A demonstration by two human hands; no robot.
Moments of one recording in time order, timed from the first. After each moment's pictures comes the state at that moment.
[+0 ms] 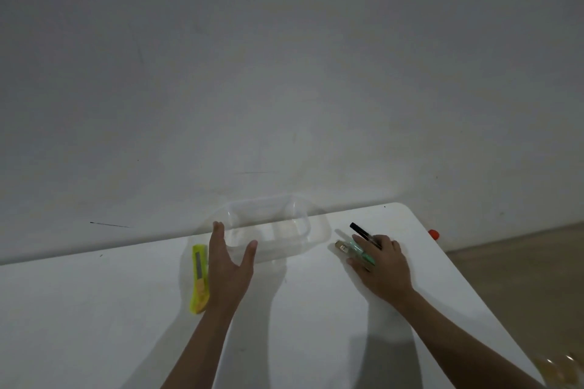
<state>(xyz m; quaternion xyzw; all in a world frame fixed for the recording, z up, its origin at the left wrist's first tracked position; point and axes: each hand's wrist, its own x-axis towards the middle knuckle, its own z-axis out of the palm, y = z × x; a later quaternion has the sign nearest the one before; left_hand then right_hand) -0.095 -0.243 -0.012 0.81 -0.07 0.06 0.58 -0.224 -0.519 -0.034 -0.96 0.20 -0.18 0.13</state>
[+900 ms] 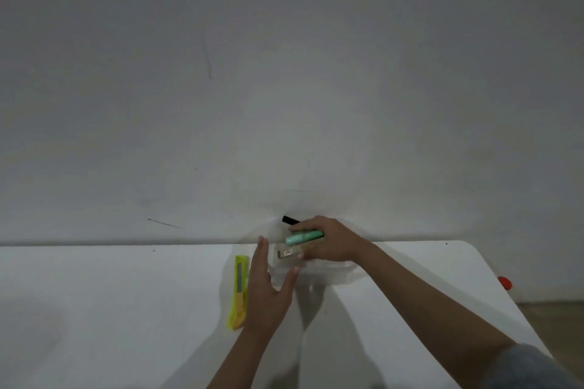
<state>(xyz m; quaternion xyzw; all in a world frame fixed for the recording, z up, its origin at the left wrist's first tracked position) -0.095 -0.242 -0.018 0.79 -0.05 0.05 0.62 -0.059 -0.418 0.064 -0.92 -0.05 0.09 0.37</state>
